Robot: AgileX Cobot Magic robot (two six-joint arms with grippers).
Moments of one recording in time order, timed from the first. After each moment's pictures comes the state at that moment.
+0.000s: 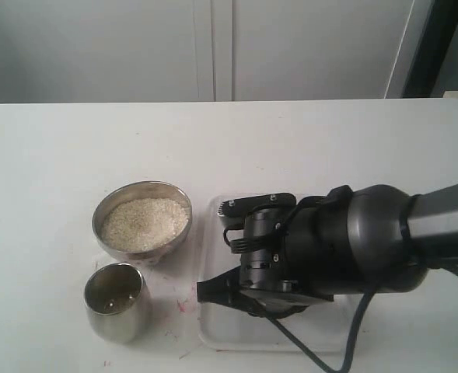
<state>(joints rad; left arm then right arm) -0.16 0.00 0.01 -0.16 0.08 -0.02 0.81 1.79 -0.92 -0.66 0.65 1.38</state>
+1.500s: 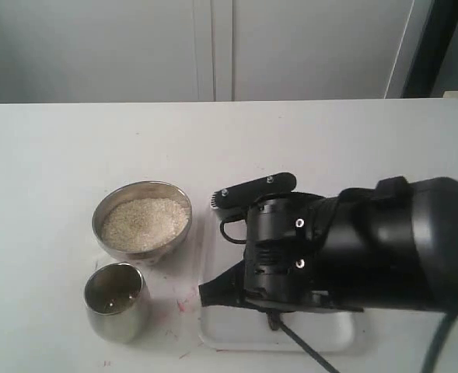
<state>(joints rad) -0.16 0.00 0.01 -0.16 0.08 -0.02 0.89 1.64 -0.92 -0.68 0.83 1.25</state>
